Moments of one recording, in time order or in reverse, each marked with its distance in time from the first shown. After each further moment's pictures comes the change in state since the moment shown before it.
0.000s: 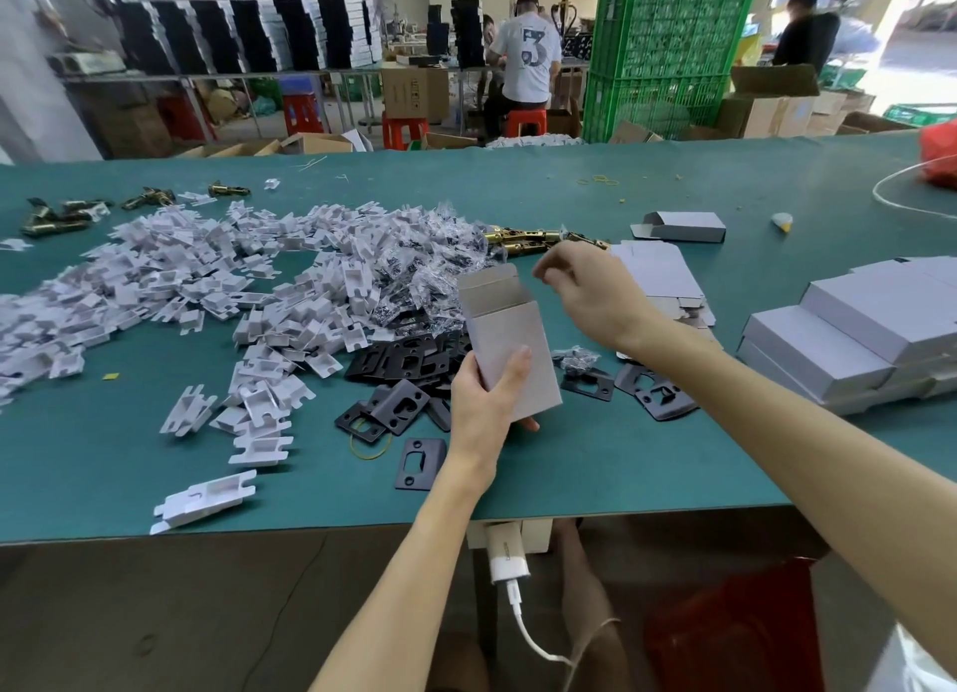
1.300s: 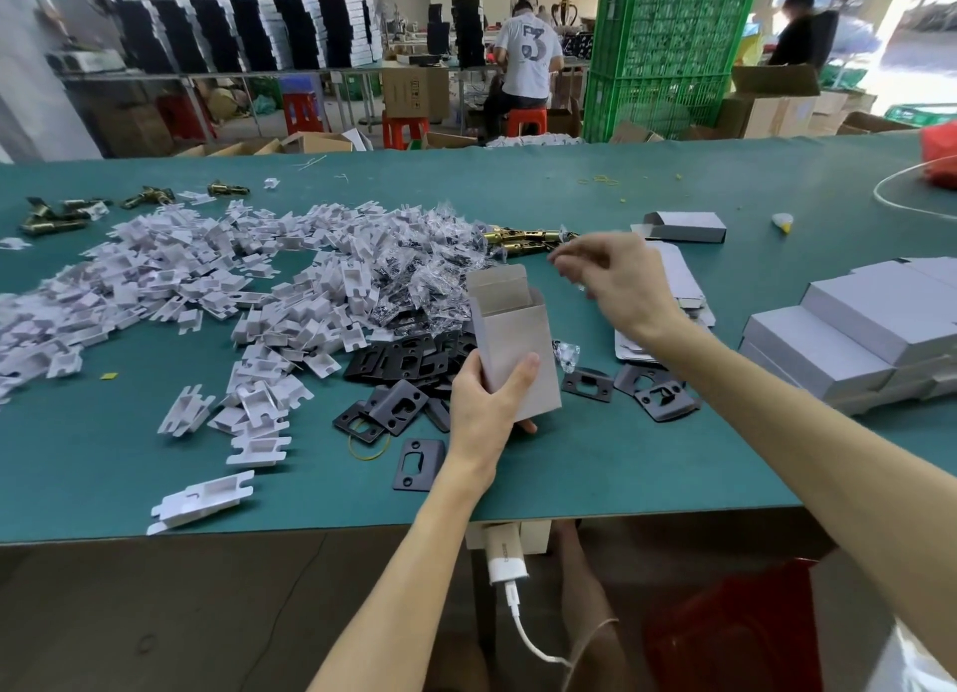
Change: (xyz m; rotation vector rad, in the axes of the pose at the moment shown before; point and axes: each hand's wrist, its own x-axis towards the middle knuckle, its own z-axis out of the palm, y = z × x) left_hand 0.002 -0.004 0.000 0.043 -0.016 0.022; right_hand 0.001 0.022 -0.007 0.233 0.184 0.065
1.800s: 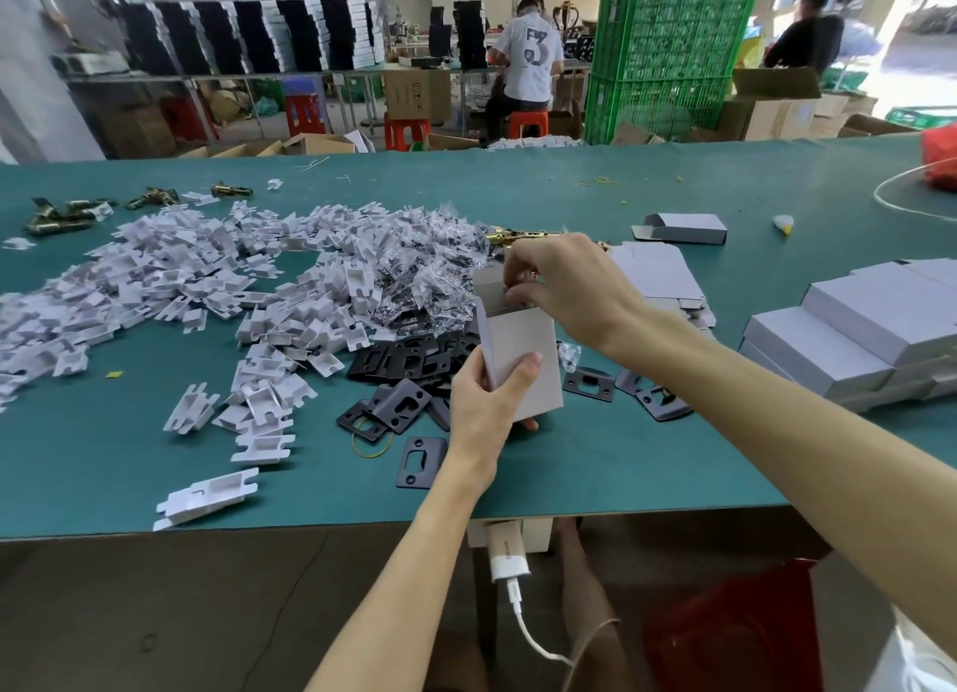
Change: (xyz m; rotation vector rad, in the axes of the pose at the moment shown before) left_hand -0.002 0.005 -0.001 -0.016 -0.005 -0.007; right_hand -0.007 -0.046 0.013 -0.377 -0.212 -0.335
